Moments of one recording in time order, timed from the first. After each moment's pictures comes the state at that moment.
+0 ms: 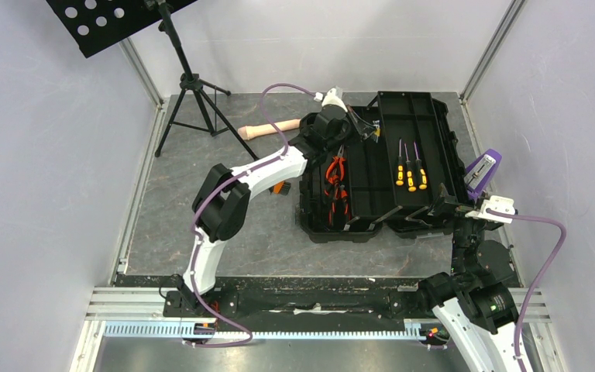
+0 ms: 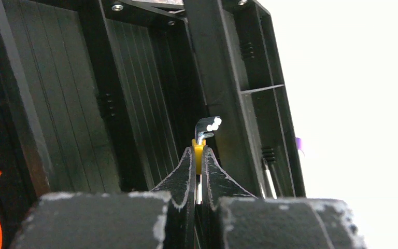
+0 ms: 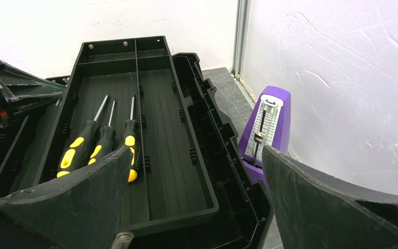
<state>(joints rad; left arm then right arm) -0.78 2.10 1.71 0.16 -0.02 -0.98 0.36 0.08 0.53 -0.29 0.58 -0.05</state>
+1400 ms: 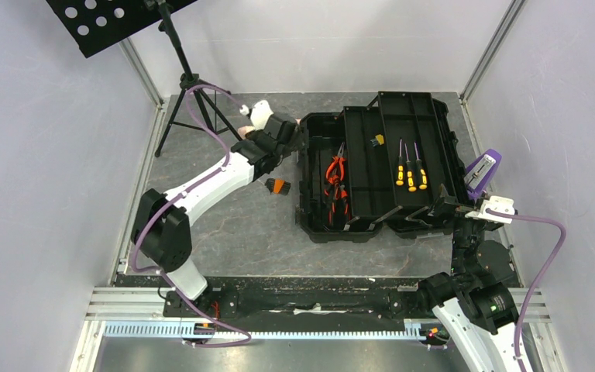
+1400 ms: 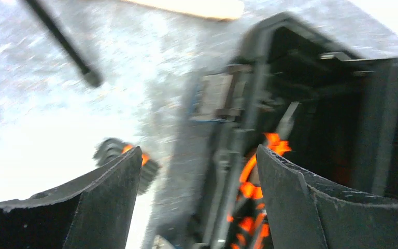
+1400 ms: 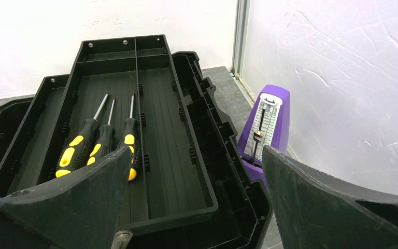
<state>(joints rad) -0.66 1.67 1.39 -0.36 -0.51 -0.84 0.36 0.08 0.53 -0.30 0.58 -0.05</state>
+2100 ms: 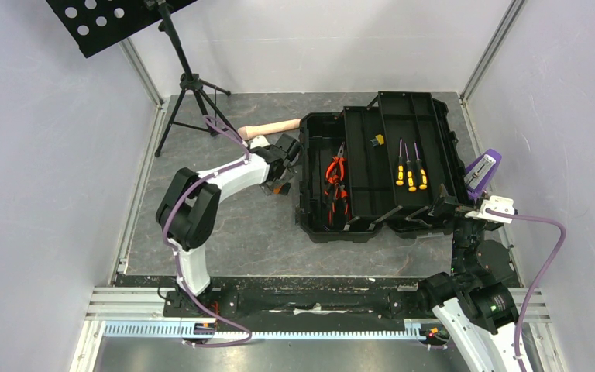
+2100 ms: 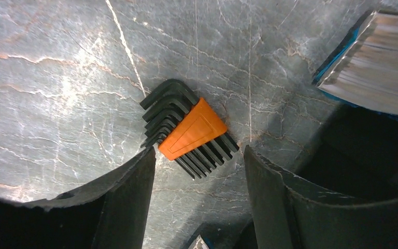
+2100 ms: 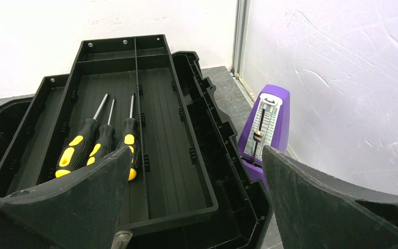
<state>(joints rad) -0.61 1.87 1.30 -0.60 -0.46 -1.17 0.36 0.08 0.53 -0.30 0.58 -0.05</state>
